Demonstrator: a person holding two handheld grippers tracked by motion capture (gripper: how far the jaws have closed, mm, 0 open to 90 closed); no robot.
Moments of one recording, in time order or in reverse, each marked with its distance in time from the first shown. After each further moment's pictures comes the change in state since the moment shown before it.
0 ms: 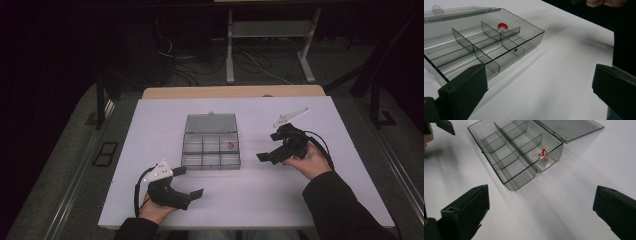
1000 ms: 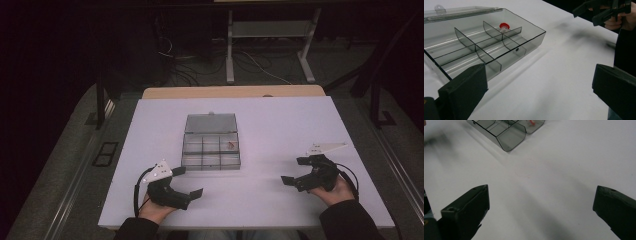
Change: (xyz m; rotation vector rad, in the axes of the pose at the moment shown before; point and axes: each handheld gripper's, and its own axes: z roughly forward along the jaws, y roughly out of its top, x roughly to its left) left arm 0.000 -0.001 -0.001 0.001 0.008 -0.001; right arm 0.006 -0.101 -0.031 -0.095 -0.070 0.143
